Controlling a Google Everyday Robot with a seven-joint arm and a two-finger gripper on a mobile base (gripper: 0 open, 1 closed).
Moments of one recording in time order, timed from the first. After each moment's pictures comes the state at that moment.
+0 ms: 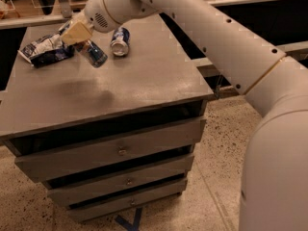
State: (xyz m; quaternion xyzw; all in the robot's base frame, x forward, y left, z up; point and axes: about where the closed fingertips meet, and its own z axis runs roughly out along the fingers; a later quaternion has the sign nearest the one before) arm 0.673 0.197 0.974 -0.56 0.64 0.27 0.44
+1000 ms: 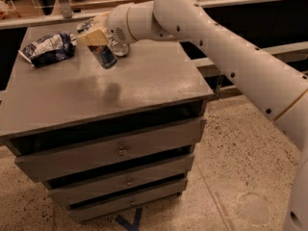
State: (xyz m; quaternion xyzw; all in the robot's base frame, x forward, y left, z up) arm 0.686 0.161 0.968 -0.50 0.62 0.28 0.54
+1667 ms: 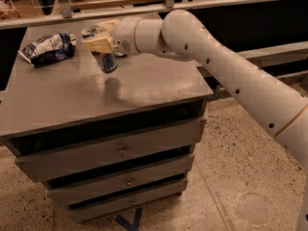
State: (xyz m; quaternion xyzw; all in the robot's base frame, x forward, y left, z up) arm 0.688 0.148 0.955 -0.47 0.59 0.31 0.58
